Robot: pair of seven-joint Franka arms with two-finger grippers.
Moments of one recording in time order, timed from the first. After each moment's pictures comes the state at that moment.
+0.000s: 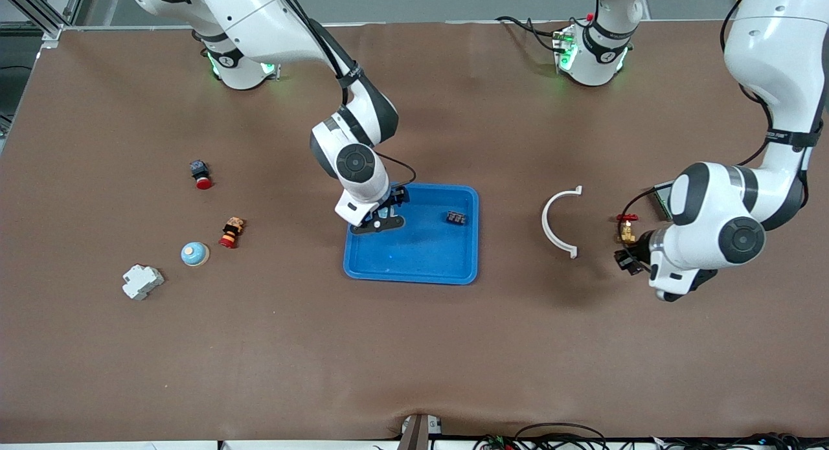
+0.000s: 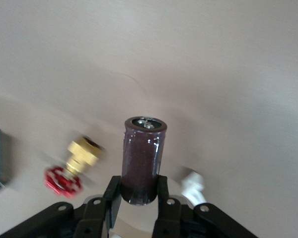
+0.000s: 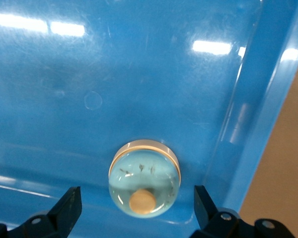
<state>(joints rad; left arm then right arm) 0.20 0.55 -0.36 -1.70 0.16 2.02 -0.77 0.71 0.62 -0.01 -1.73 0.16 2.24 0.45</state>
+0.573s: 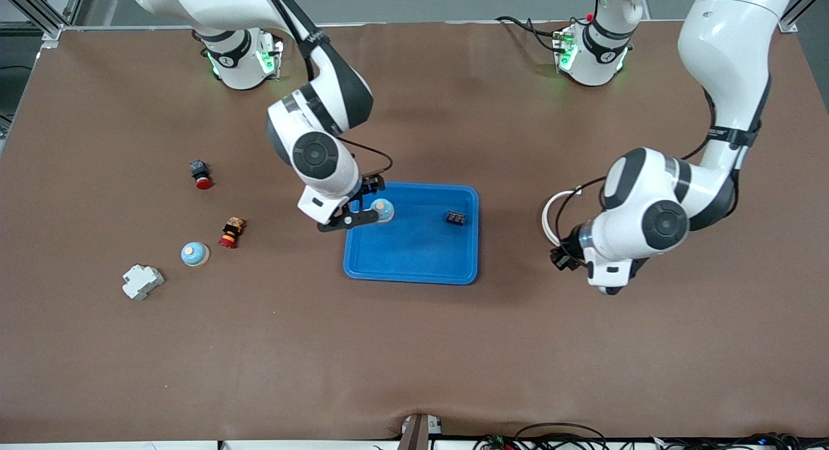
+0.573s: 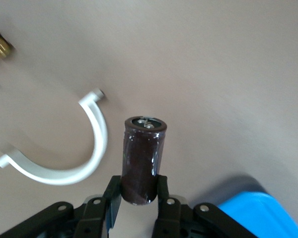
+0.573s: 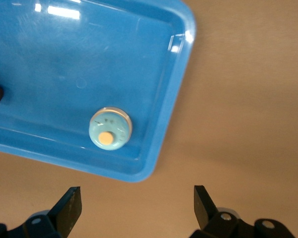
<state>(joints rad) 0.03 0.55 -0.43 -1.65 0.07 2.06 -1.18 0.62 0.43 -0.03 -1.68 0.14 1.92 0.33</state>
